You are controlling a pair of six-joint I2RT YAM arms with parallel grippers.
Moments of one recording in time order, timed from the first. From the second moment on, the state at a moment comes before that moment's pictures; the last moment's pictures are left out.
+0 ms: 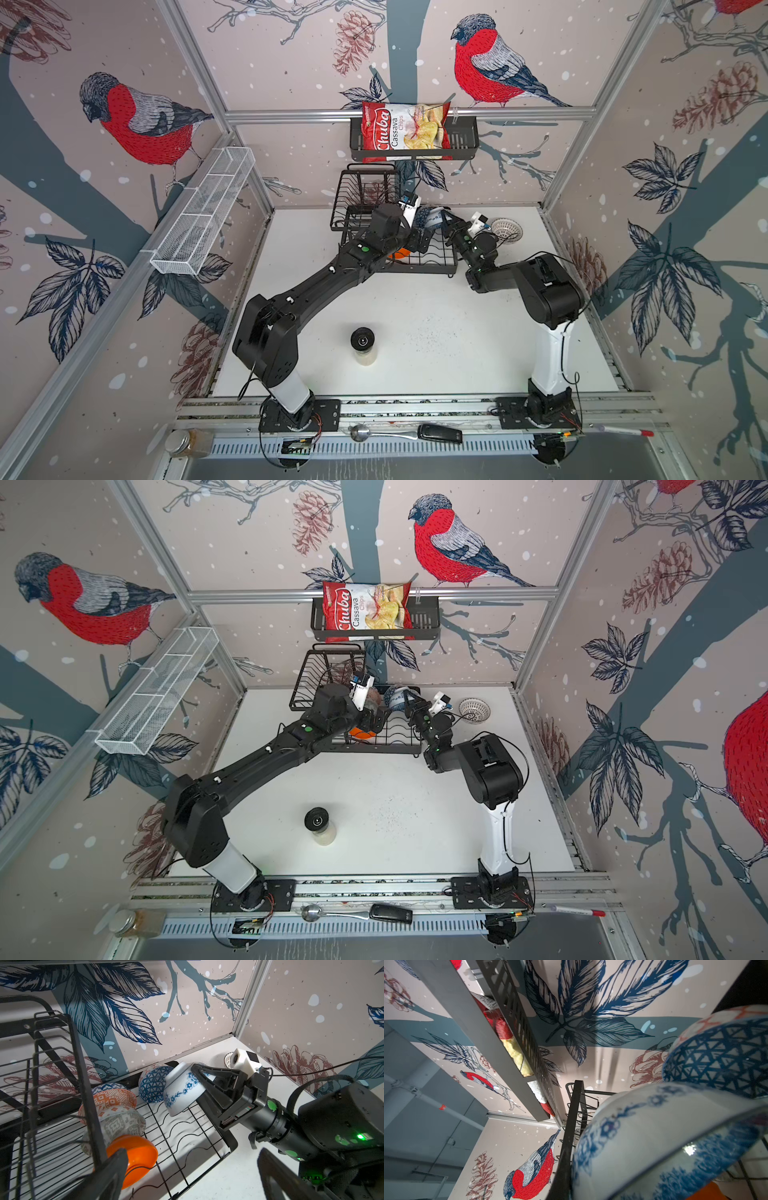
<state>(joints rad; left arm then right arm) -0.64 1.65 1.39 -0.10 0.05 -0.11 0.41 2.07 1.02 1.29 -0.16 1.57</state>
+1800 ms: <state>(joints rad) -0.71 1.55 1.31 -0.11 -0.06 -0.03 0.48 2.12 1.13 0.93 0.06 1.60</state>
